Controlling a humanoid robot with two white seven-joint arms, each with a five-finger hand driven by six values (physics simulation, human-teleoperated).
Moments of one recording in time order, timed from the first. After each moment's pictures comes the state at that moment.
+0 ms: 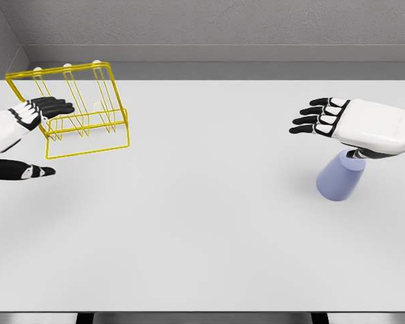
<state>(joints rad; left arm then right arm) 0.00 1.08 -0.18 -1.76 -0.06 -0.61 -0.03 -0.56 -1.17 0.62 -1.76 0.34 -0.61 0.24</state>
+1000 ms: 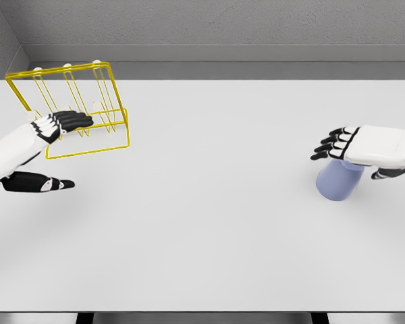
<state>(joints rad) 0.00 1.04 -0.25 -1.79 -0.05 -0.61 -0.02 -0.58 -1.15 0.68 -1.64 0.39 -0.61 0.47</state>
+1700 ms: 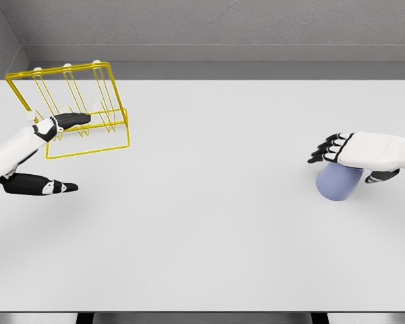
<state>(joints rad) -0.01 1.07 -0.31 -1.79 0.12 -0.61 -0.02 -0.58 -1.07 0.70 -1.55 0.45 -0.61 0.47</state>
